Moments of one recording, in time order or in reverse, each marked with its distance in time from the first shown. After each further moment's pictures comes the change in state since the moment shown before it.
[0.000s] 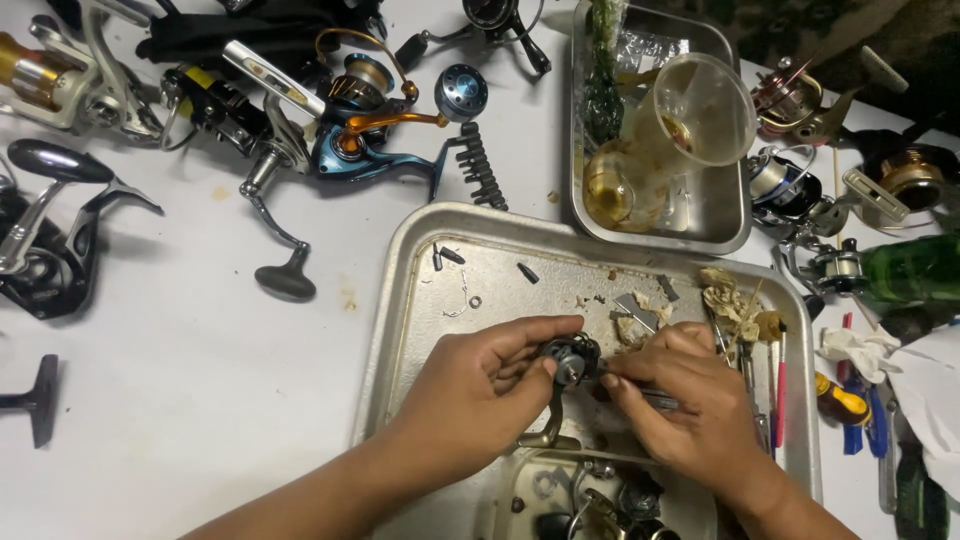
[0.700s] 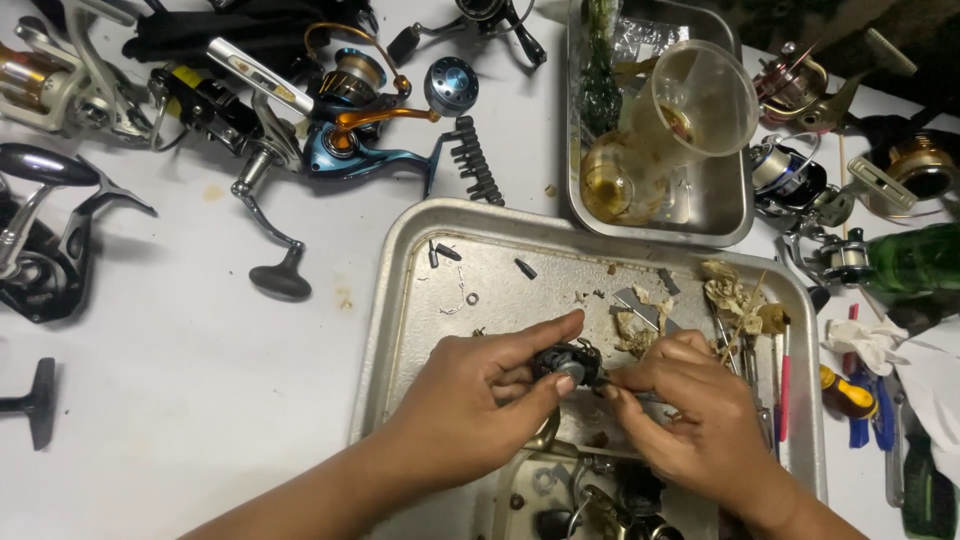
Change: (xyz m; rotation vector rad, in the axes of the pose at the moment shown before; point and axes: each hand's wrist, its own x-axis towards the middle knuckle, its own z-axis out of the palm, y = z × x) left_hand -0.003 0.000 -0.004 0.260 -0.082 0.110; right_hand -0.010 0.001 -0.004 0.050 -0.059 0.002
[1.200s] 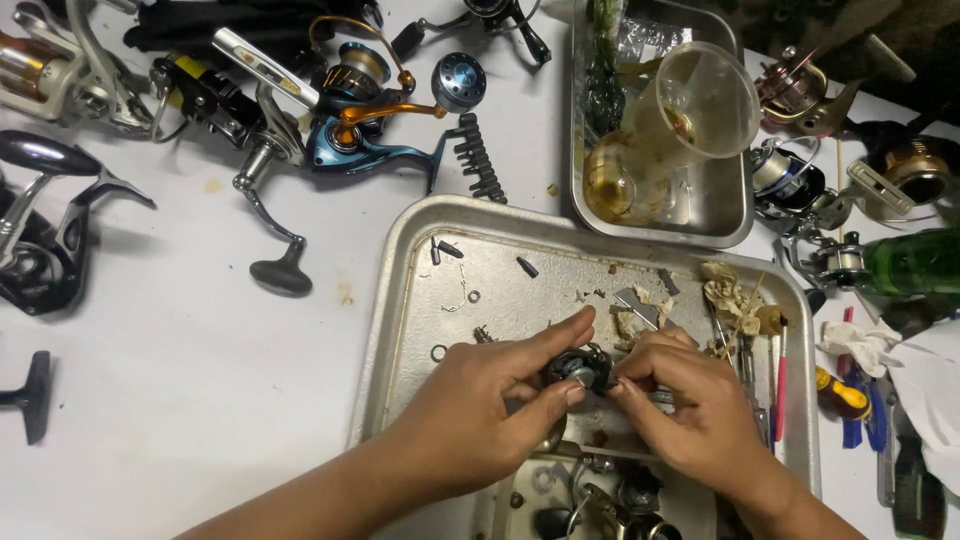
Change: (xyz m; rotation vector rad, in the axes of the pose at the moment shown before) left_hand 0.002 -0.004 0.000 0.160 -0.084 0.157; right_hand 0.004 0.005 -0.002 0.140 -0.087 0.129
